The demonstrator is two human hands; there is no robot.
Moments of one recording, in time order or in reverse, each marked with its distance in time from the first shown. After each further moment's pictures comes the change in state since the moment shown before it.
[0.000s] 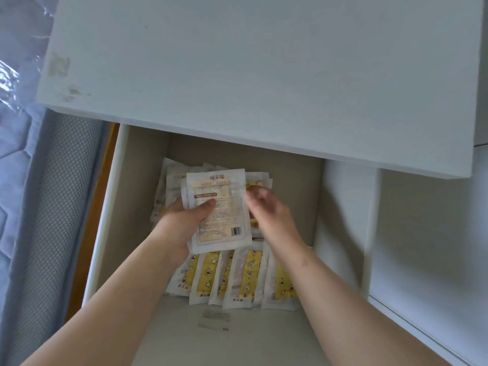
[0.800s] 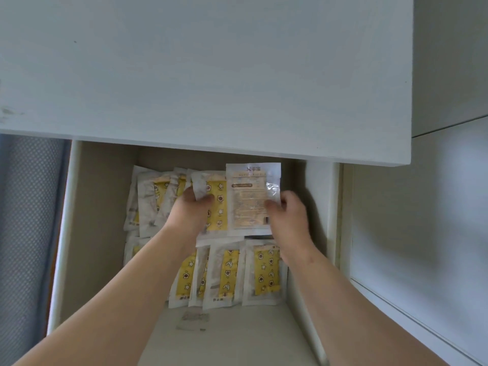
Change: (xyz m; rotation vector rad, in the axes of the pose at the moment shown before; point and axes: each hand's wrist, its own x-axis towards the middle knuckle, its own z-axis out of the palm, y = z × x) left_hand 0.020 -0.005 0.057 0.337 0.056 0.127; right_hand -0.004 0.013 -0.054 0.137 0.305 0.056
